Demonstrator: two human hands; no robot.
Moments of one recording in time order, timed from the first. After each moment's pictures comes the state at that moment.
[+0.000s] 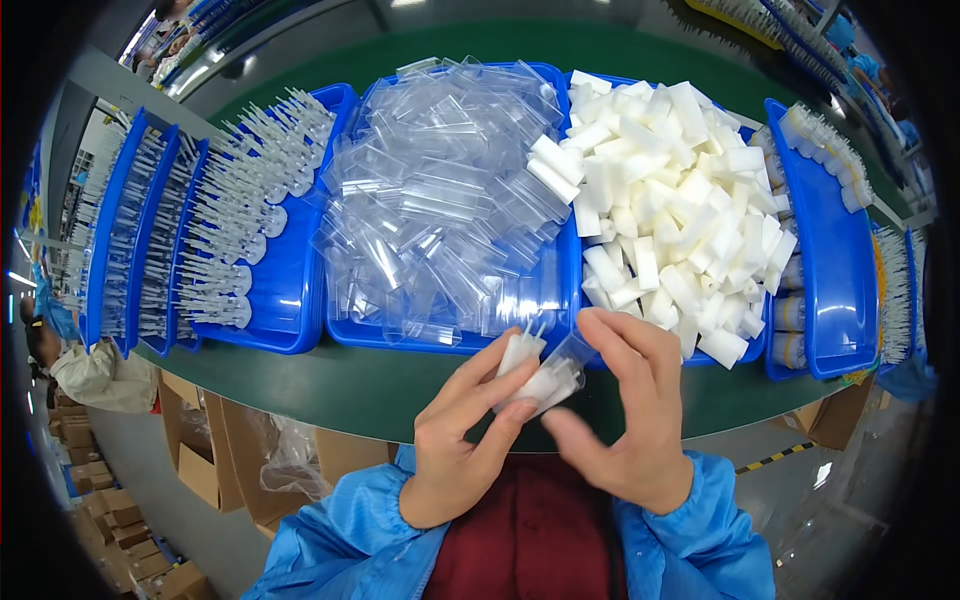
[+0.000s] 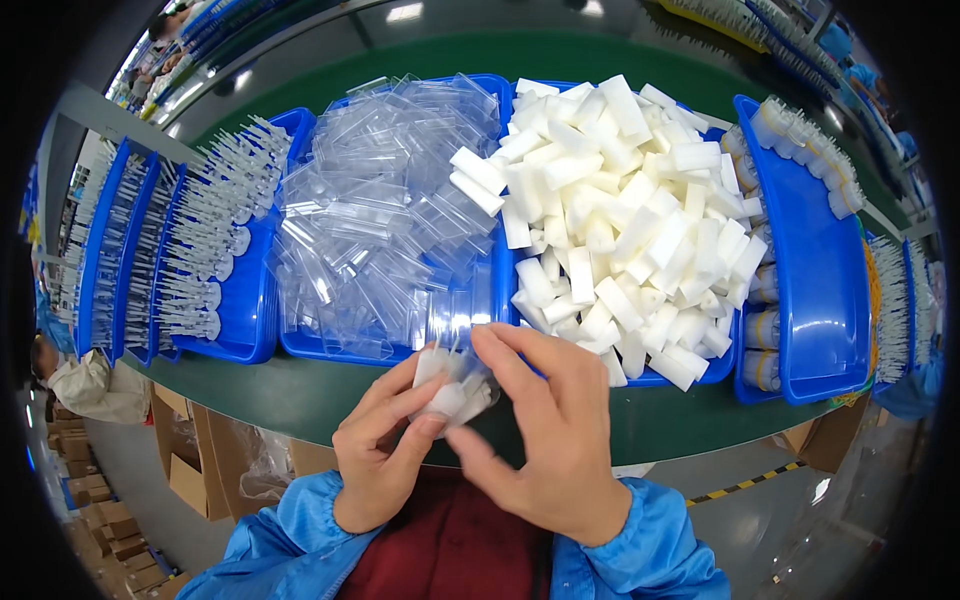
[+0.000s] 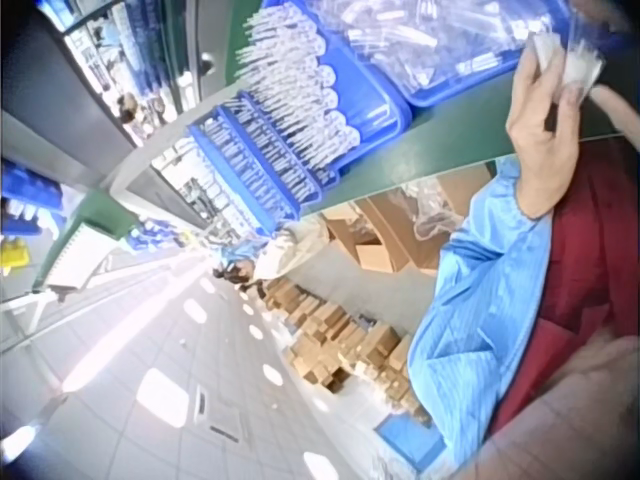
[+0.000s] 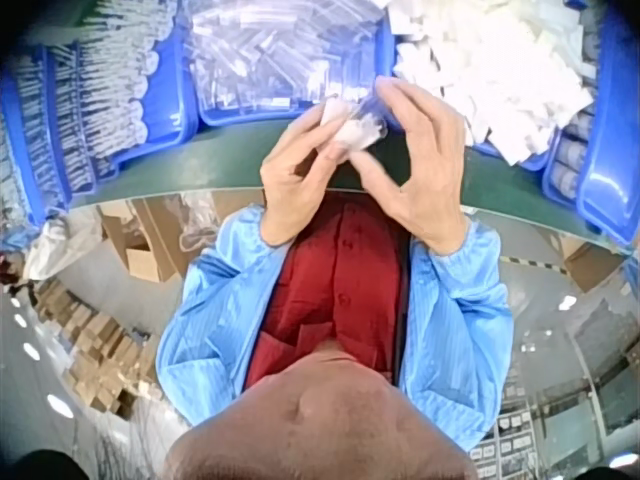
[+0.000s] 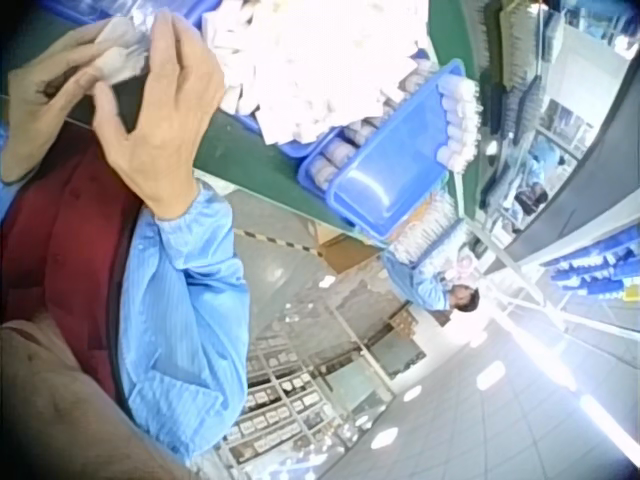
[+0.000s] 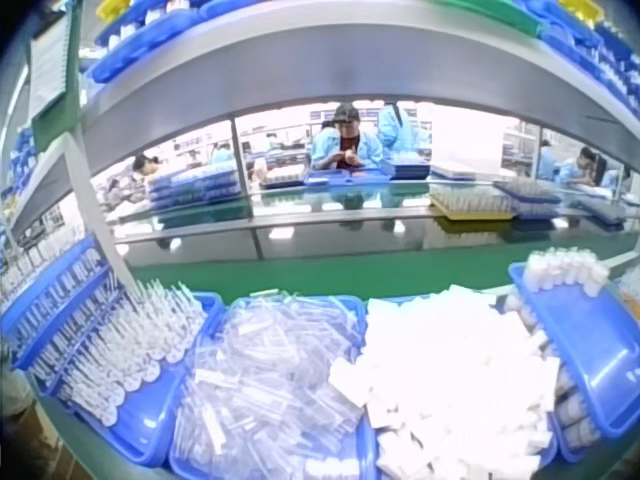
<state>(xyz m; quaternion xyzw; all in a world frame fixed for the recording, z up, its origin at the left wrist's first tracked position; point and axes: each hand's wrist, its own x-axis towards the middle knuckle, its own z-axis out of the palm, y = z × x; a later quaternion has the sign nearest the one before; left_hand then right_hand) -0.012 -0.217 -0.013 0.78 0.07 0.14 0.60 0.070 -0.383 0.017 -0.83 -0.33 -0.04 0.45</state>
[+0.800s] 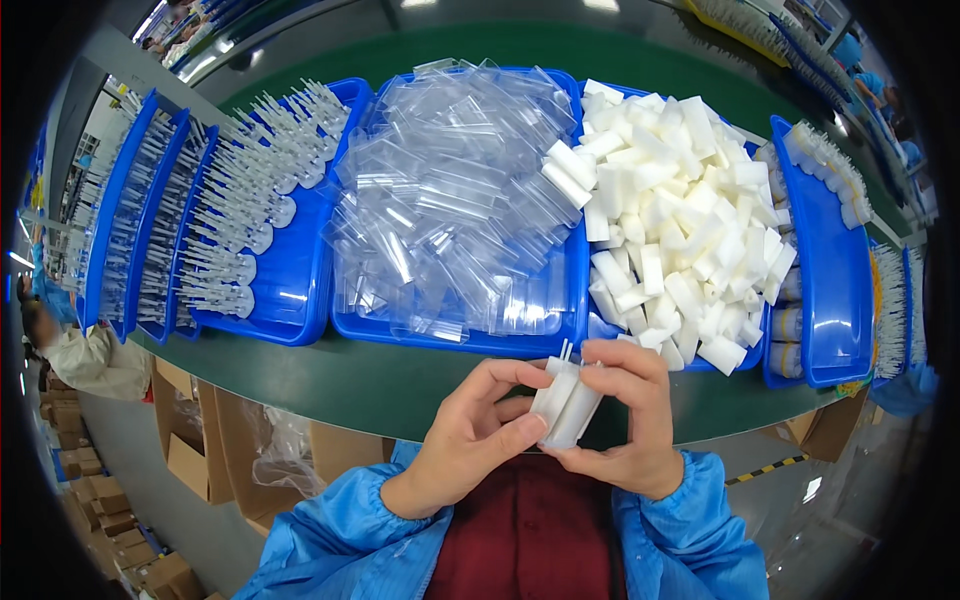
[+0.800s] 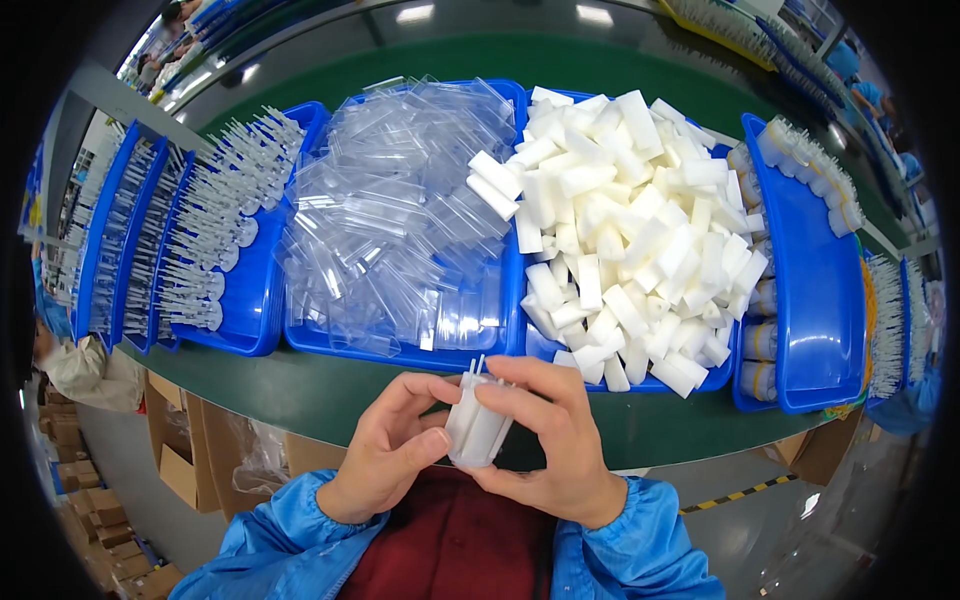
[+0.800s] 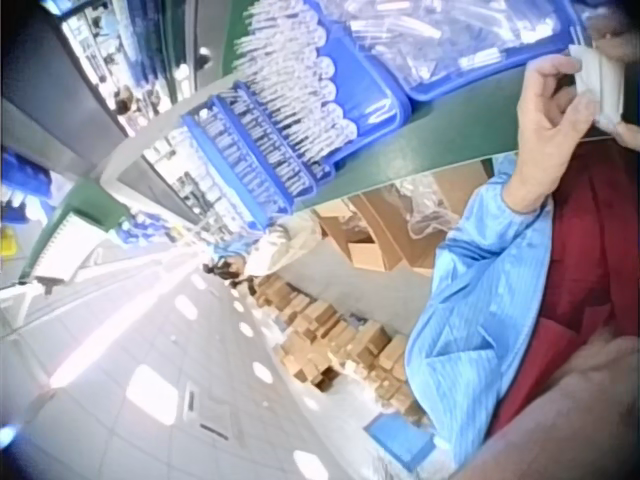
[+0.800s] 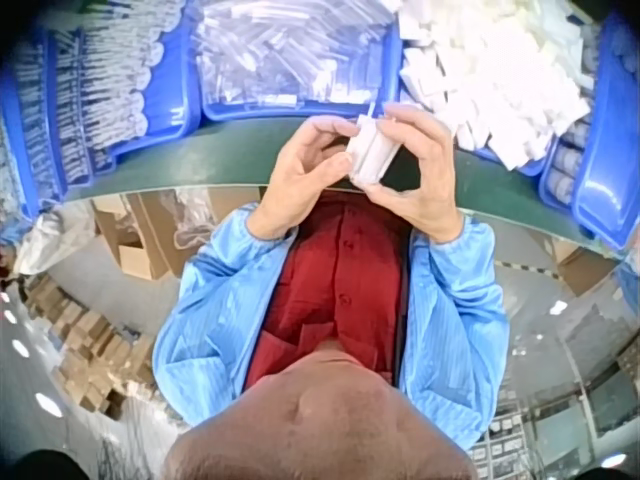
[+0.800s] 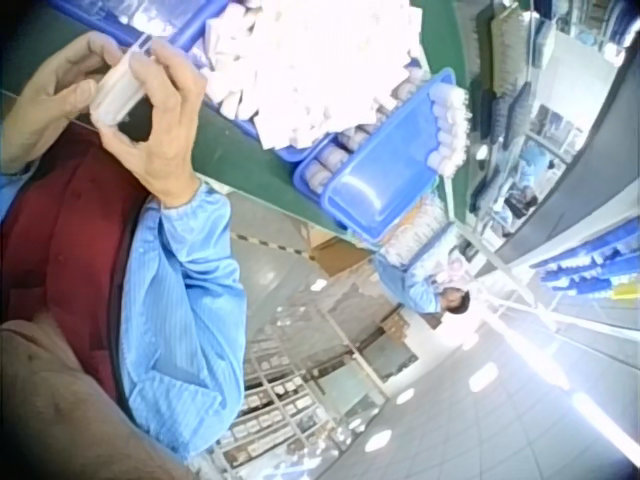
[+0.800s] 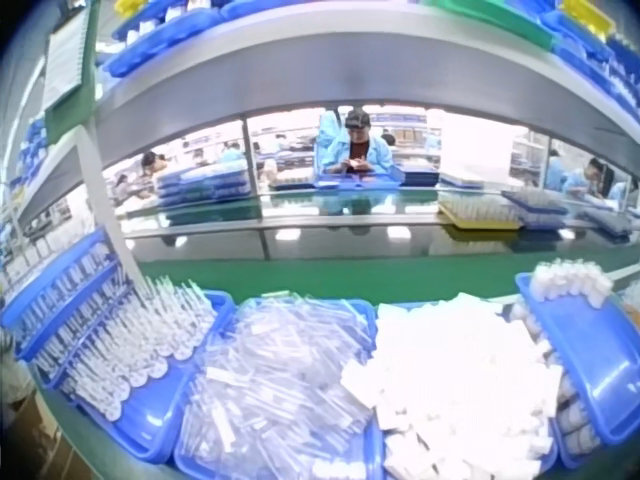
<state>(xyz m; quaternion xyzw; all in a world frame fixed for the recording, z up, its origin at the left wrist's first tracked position) -0.016 -0.206 -0.011 0.45 0.08 -0.09 0.89 0.067 -0.391 -0.017 -0.74 -0.38 -0.03 0.55</state>
